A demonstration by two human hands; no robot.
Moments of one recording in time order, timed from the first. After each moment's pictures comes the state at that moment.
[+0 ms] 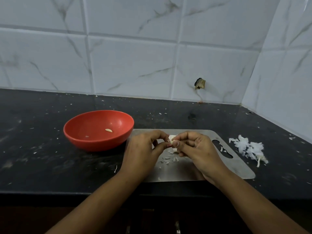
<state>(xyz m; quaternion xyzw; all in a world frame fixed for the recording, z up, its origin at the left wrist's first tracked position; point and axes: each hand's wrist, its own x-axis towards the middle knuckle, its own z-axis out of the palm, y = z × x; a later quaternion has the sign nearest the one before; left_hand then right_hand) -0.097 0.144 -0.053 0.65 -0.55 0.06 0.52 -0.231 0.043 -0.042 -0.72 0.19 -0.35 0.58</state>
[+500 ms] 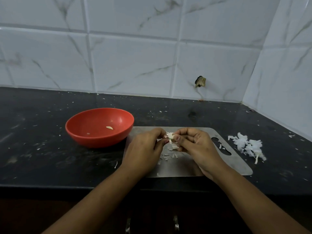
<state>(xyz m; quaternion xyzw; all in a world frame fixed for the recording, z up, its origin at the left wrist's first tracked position) -0.095 0.137 -0.058 0.70 -0.56 0.06 0.43 -0.230 0.042 -0.042 -0.69 0.19 -0.36 0.59</state>
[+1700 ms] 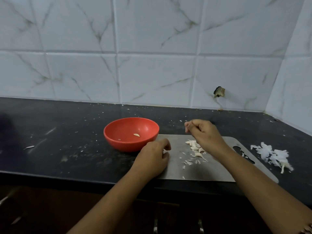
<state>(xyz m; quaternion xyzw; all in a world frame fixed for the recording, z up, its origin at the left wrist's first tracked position) -0.073 0.178 -0.048 0.79 -0.53 0.03 0.31 -0.189 0.038 -0.009 -0.84 0.21 -0.36 0.35</state>
